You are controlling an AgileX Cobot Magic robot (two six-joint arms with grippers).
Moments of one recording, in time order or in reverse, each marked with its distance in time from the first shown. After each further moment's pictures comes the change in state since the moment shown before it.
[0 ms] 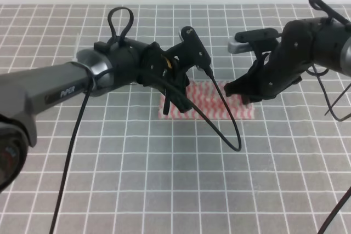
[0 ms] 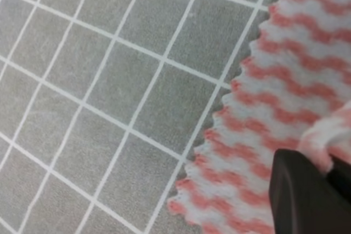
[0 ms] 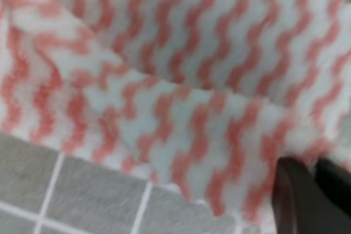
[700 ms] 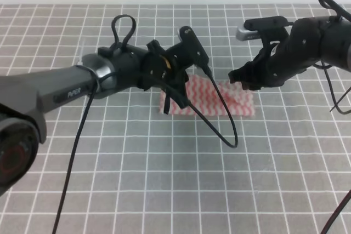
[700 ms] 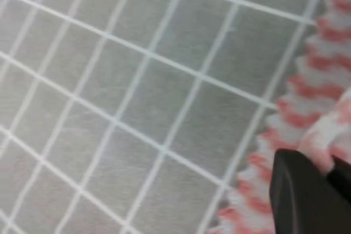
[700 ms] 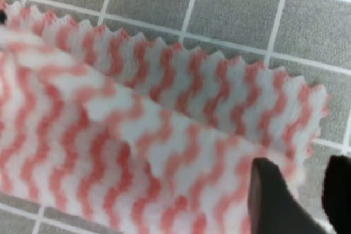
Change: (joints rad) left arm 0.018 0.055 -0.018 0.018 -0.118 -0.002; right arm -0.035 0.007 0.000 0.006 -0.121 -0.001
